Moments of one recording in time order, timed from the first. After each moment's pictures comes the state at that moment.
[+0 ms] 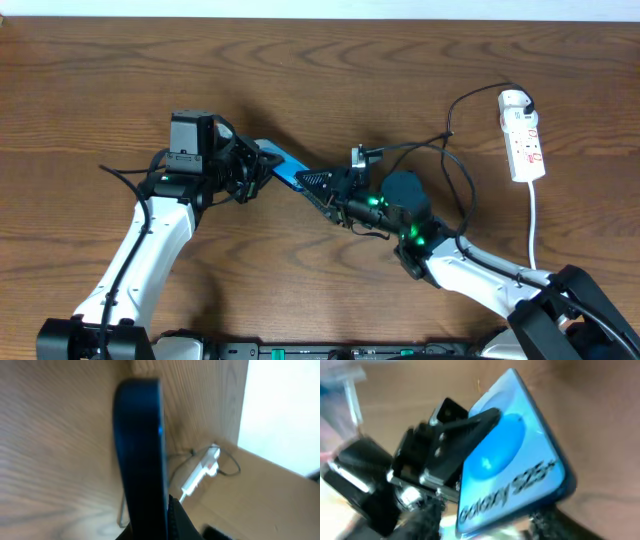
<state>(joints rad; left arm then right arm) -0.11 1.40 0.87 -0.36 0.60 -1.22 0.64 1.53 0.57 0.78 -0.50 1.48</state>
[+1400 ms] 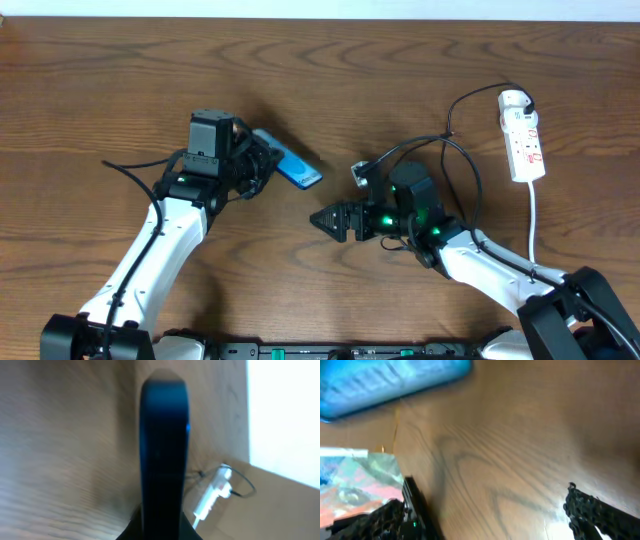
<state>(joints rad) -0.20 1.40 0.87 -0.29 0.42 -1.22 0.53 1.51 0.57 0.26 -0.70 0.64</state>
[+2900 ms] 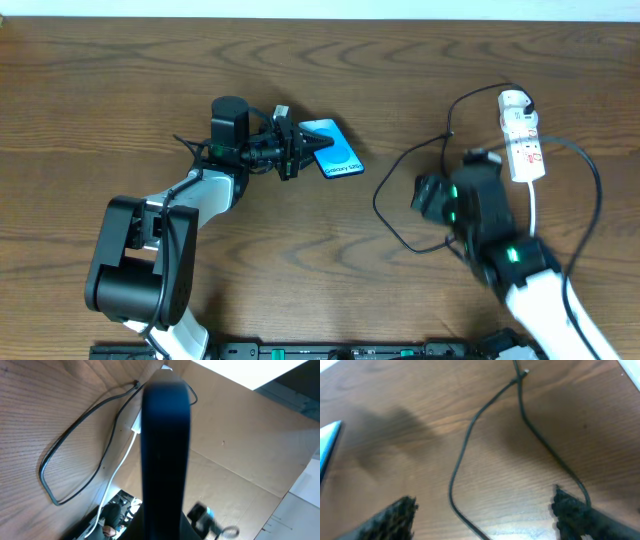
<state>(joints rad) -0.20 1.82 0.86 0.50 1.10 -1.58 0.36 1.05 0.72 -0.49 0.15 0.68</state>
